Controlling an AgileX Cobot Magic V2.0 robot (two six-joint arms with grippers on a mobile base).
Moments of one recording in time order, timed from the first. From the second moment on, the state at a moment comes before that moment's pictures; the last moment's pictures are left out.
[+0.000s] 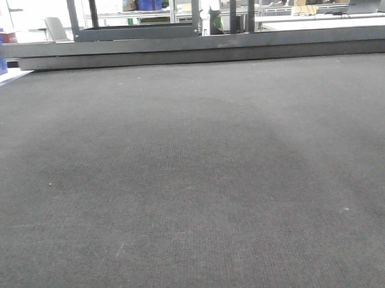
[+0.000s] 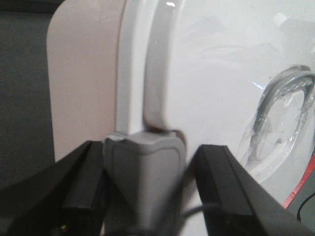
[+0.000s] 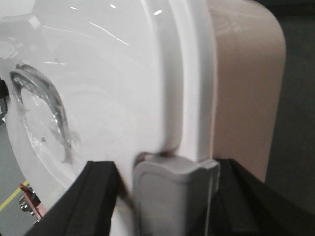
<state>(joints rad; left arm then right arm) 0.02 0.96 -1.20 -1.06 1.08 0.69 -0.18 0.91 -1.15 1.13 1.16 -0.65</state>
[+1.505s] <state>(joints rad) 0.02 0.95 -1.20 -1.05 1.08 0.68 -0.18 0.91 -1.15 1.14 1.16 -0.65</state>
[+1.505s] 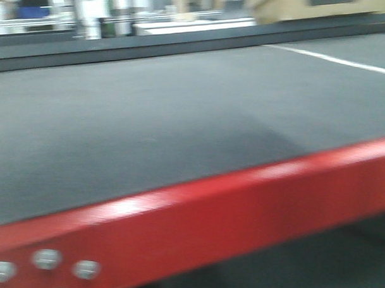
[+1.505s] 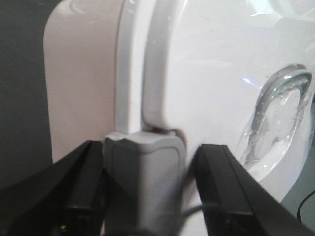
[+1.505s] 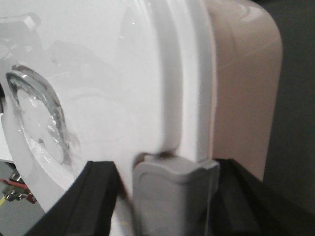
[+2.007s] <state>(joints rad) 0.02 0.95 -1.20 -1.05 1.09 0.68 -0.18 0.91 -1.15 1.14 1.16 -0.65</state>
